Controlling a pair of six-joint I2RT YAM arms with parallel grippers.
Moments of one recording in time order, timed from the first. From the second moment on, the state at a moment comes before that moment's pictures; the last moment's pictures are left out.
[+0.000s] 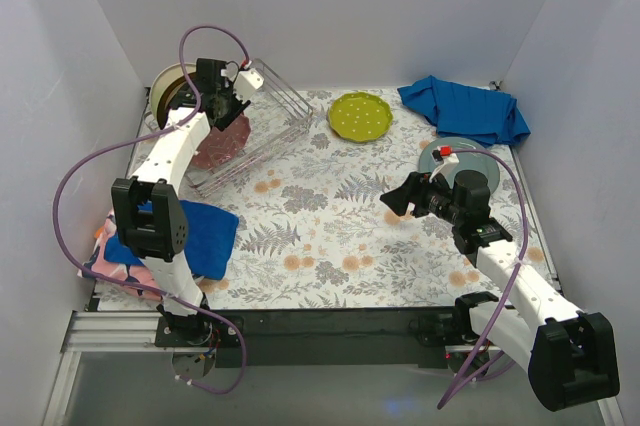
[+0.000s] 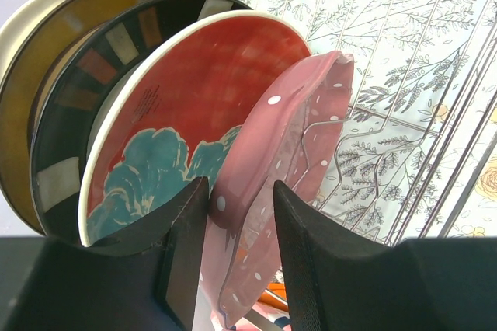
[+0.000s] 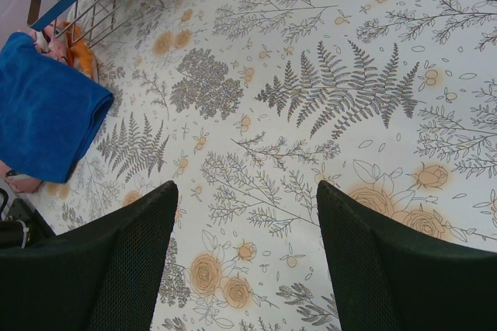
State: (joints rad) left arm -0.16 1.81 1.68 -0.63 -0.08 0.70; right arm 0.26 0.94 0.46 0.13 -0.48 0.41
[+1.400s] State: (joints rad) left arm -0.17 1.82 1.60 -0.51 -0.20 0.73; right arm 0.26 0.92 0.46 0.12 -0.47 0.41
